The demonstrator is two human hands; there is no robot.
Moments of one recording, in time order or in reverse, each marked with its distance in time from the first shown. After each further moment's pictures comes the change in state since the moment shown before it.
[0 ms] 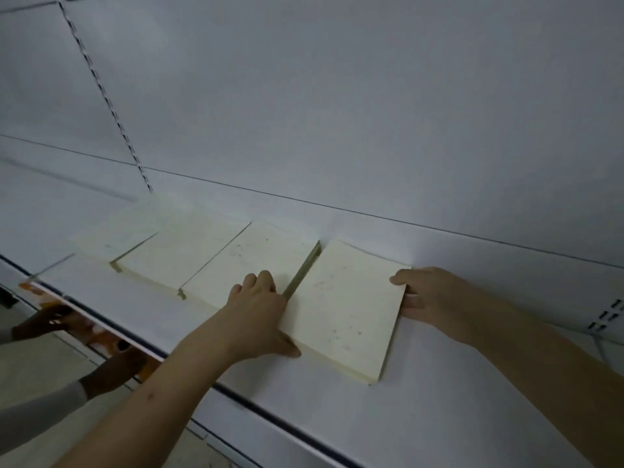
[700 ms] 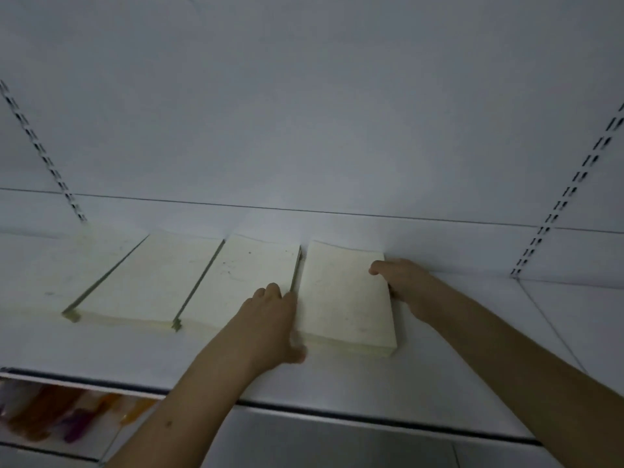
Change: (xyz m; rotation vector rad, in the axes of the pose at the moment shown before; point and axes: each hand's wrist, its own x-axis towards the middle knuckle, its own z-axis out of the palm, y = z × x) left_hand -0.013 -0.034 -0.006 -0.084 0.081 0.307; right_hand -0.025 -0.001 0.066 -0.235 0.407 0.010
